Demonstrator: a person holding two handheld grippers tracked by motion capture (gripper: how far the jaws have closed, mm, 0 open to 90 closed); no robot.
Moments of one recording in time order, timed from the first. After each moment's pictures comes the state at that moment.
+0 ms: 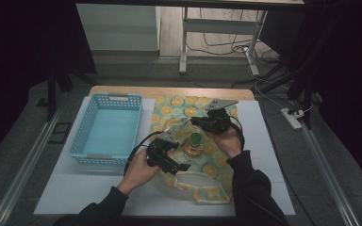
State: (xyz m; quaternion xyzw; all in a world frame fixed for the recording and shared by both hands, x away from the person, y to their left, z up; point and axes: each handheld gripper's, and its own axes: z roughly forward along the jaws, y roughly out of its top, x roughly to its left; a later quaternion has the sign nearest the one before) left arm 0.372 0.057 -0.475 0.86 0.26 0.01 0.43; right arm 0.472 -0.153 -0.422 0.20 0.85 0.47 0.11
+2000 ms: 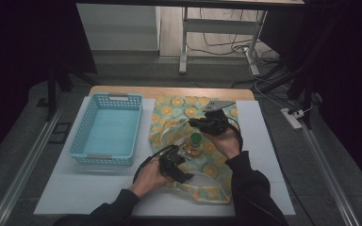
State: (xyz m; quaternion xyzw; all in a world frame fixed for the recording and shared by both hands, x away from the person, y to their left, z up) left arm 0.378 0.019 -0.528 0.92 0.23 0.05 0.31; right arm 0.469 -0.148 -0.424 0.20 0.86 0.46 0.11
